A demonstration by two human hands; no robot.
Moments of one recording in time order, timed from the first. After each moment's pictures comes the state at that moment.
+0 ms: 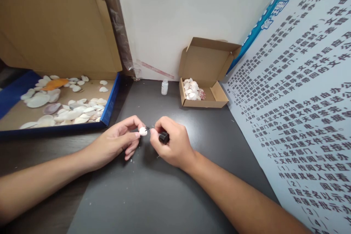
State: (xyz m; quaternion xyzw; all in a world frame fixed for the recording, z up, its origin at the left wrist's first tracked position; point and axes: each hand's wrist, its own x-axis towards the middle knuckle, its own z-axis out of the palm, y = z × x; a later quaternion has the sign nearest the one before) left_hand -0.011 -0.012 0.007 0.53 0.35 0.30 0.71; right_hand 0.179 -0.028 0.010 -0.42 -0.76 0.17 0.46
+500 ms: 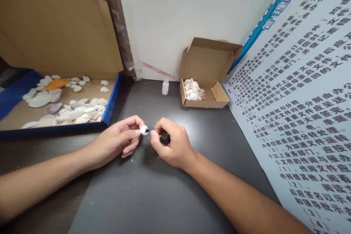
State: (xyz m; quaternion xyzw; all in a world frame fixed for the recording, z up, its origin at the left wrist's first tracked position) left_hand -0.011 -0.010 0.008 0.49 0.34 0.31 0.74; right_hand 0.182 -0.026 0.009 -0.42 -0.76 0.20 0.45
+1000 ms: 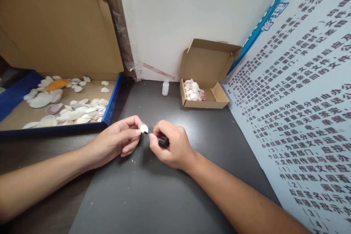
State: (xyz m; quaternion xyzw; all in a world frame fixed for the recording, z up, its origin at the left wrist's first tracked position) left_hand -0.011 -0.010 0.011 0.45 0.34 0.31 0.76; right_hand 0.184 -0.025 0.007 -0.40 -0.78 0.19 0.45
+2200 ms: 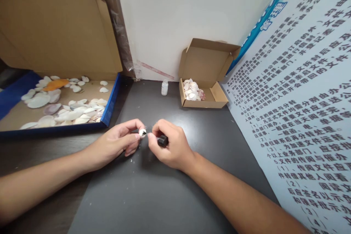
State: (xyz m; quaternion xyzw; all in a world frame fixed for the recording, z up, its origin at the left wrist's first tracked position) left_hand -0.010 -0.013 0.008 0.55 0.35 0.30 0.69; right_hand 0.181 -0.027 0.009 -0.40 -0.77 0.21 0.46
